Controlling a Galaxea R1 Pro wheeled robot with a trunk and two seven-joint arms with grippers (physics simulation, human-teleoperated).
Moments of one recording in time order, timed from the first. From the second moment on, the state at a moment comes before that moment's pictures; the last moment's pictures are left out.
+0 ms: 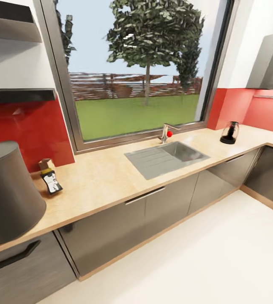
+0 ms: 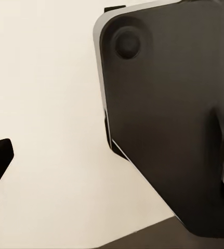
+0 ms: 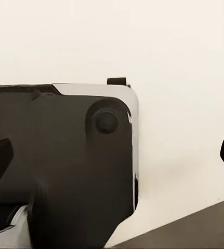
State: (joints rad) left arm -0.05 0.02 0.47 -0.09 -0.58 0.00 -0.03; right arm -0.17 -0.09 -0.17 -0.03 0.11 -0.11 0.15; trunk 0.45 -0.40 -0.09
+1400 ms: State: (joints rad) left arm -0.05 0.00 0.47 -0.09 -0.58 -0.01 -0.04; right arm -0.17 -0.07 -0.25 -0.04 0.23 -0.11 0.15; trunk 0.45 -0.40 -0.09
